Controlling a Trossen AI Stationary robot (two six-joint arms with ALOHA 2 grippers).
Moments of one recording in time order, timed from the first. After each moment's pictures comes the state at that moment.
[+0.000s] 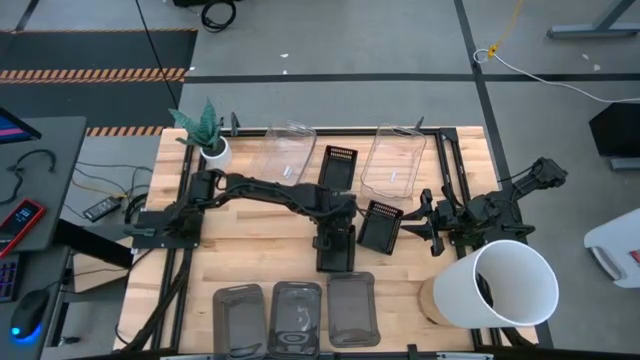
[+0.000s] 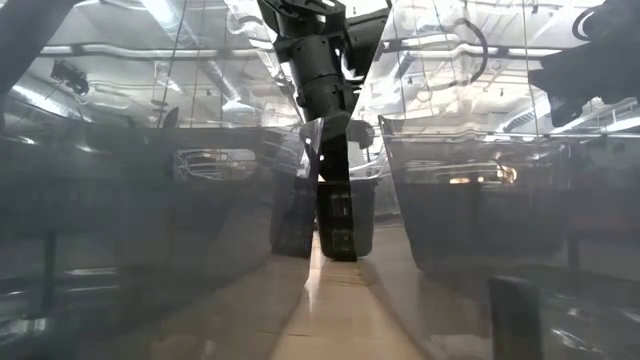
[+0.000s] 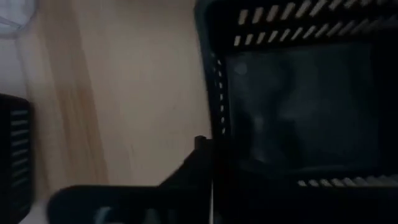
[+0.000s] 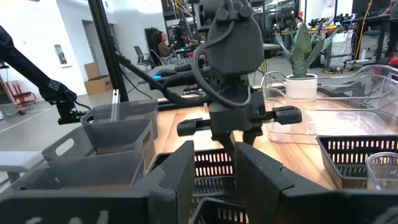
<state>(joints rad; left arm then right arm) 0.00 2.16 1.68 -0.73 -0.05 0.21 0.47 0.17 0.01 0.17 0.45 0.14</state>
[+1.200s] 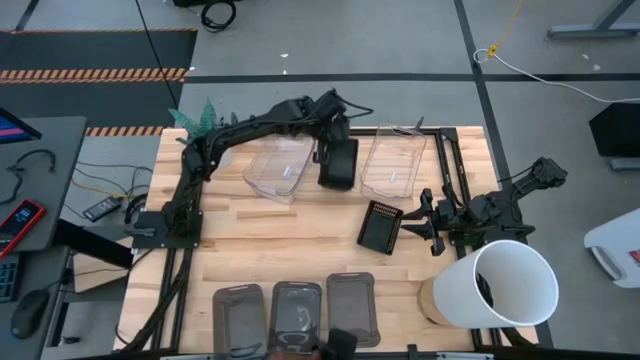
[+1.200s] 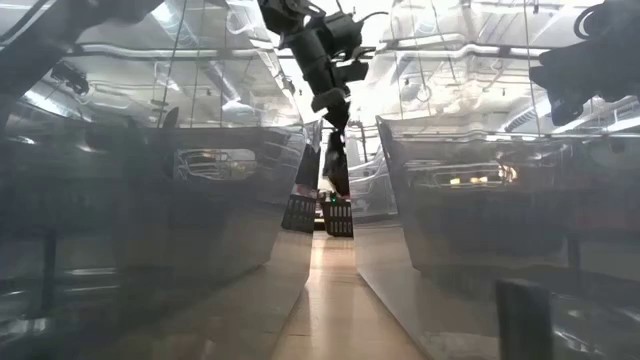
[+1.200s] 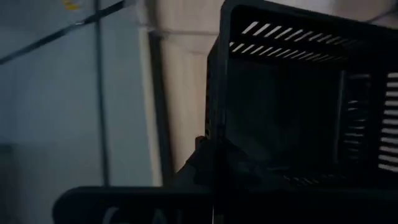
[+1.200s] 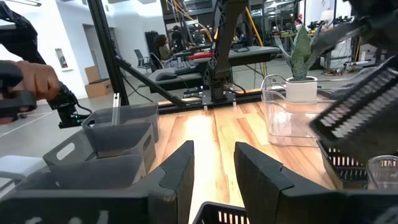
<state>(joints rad) 0.44 2.14 2.07 -0.84 -0.08 0.70 0.47 0.17 0.01 0.19 0.45 0.14</state>
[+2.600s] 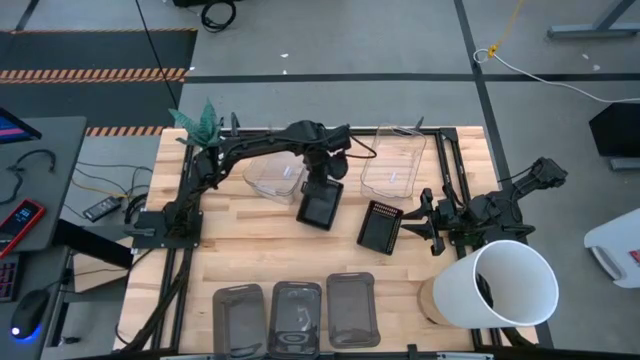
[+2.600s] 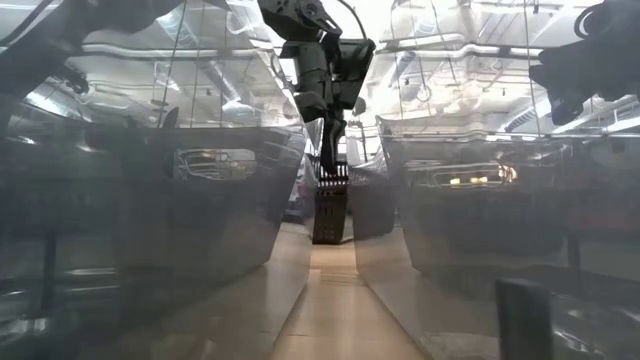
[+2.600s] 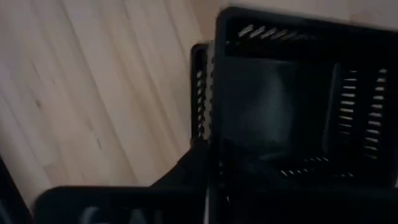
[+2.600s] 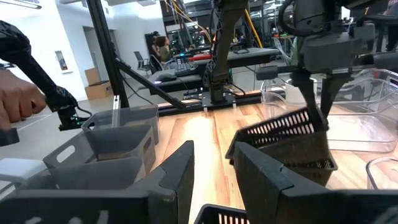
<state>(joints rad) 0.33 2.22 2.05 -1.17 0.09 0.67 0.47 0.17 0.01 0.20 0.45 0.14</state>
